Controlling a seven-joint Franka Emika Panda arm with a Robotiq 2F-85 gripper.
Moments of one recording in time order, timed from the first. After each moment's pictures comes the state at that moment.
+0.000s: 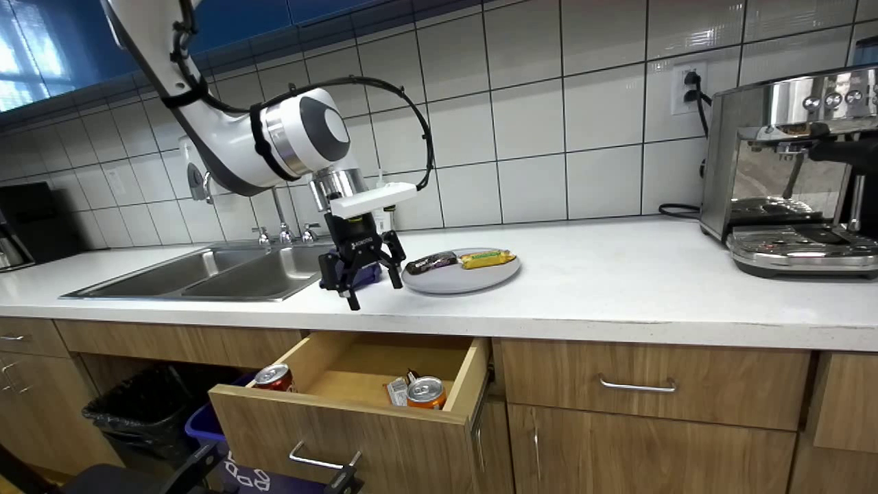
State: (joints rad) arm -0.01 0.21 0.01 -2.37 -0.35 2.48 -0.89
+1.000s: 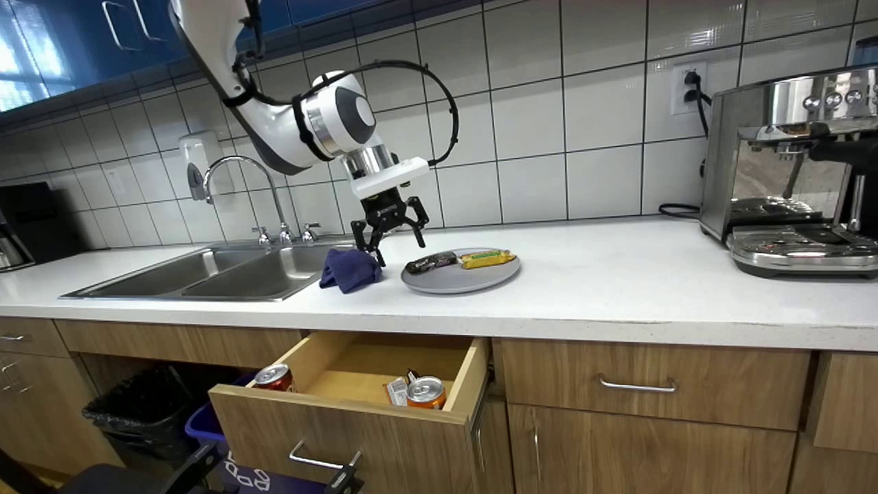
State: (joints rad) arm -0.01 0.38 0.01 -2.03 -0.31 2.48 -0.62
